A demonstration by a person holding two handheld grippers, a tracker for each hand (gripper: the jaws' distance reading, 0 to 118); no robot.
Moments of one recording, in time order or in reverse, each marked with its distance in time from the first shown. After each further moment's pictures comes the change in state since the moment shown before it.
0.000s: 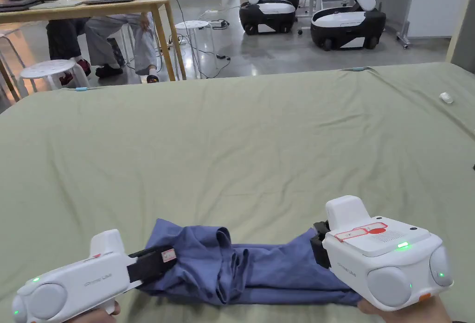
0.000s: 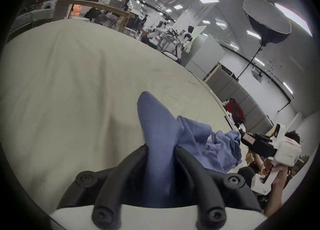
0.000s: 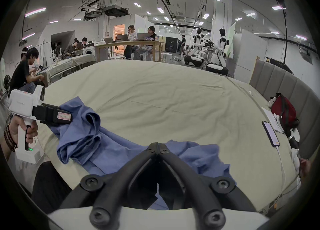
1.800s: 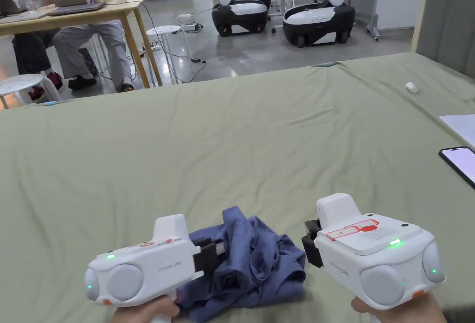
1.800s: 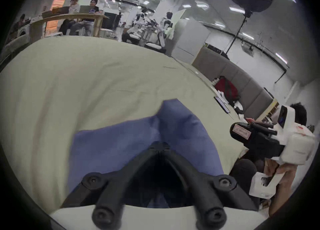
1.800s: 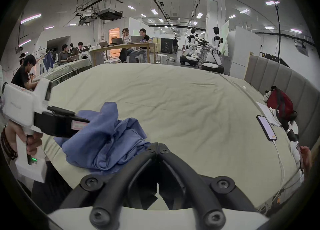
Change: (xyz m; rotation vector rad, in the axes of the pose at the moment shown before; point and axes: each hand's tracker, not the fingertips) left arm 0.143 -0.019 -0.078 -0.140 -0.064 -0.226; right arm 0.030 -0.013 0.014 0.013 -0.016 -0.050
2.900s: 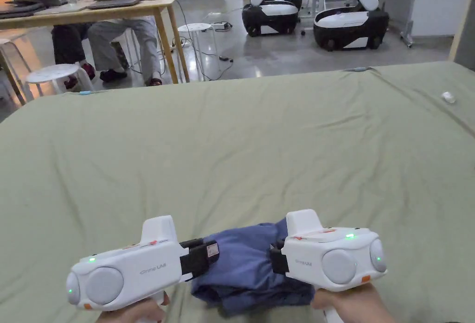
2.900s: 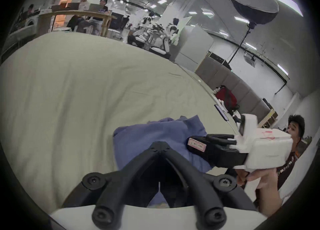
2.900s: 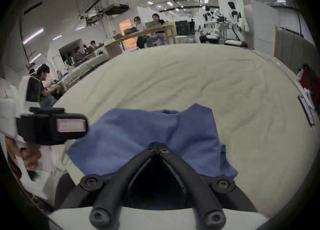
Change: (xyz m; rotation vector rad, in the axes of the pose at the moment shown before) left arm -0.055 -0.008 0.059 0.067 0.024 0.097; right arm -0.055 -0.001 -0.086 -0.165 0.244 -0.107
